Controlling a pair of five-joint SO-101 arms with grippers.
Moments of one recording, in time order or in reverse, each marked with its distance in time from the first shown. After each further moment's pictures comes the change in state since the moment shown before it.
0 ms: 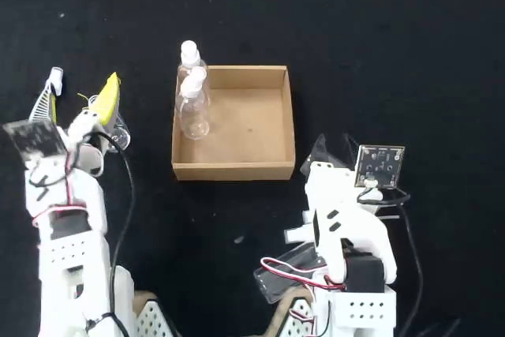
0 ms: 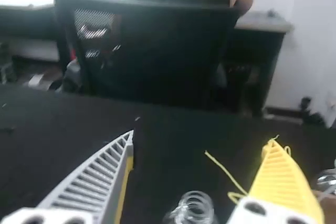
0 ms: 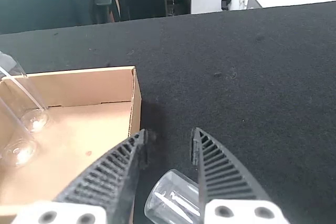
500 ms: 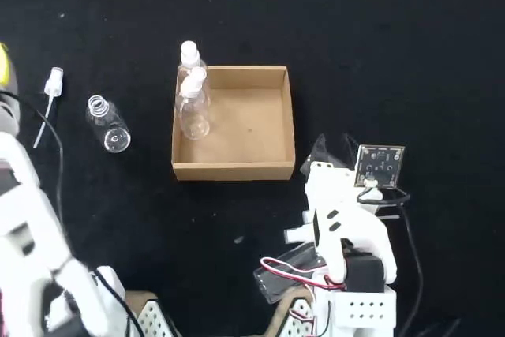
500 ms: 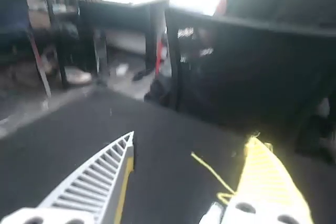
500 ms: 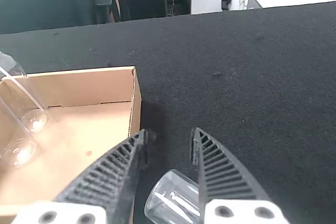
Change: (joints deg) left arm -18.9 22.1 -31.9 12.5 -0.4; right arm 0.0 0.0 0.0 0.0 0.0
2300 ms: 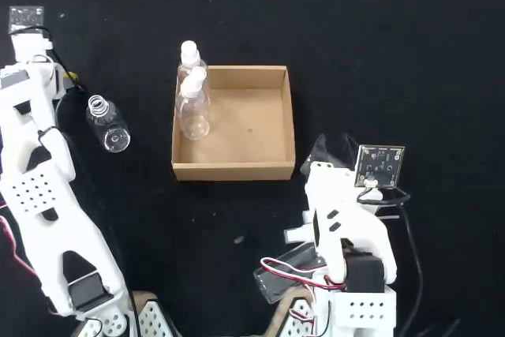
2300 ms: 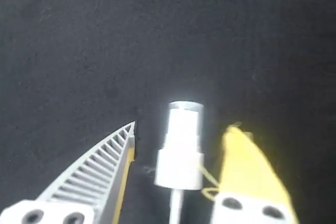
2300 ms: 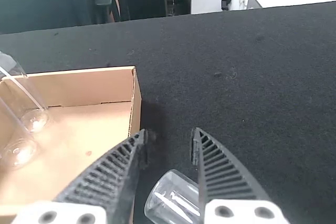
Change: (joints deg) left arm 8.4 88.8 -84.0 39.5 -24.0; right arm 0.0 0.0 0.0 0.0 0.0
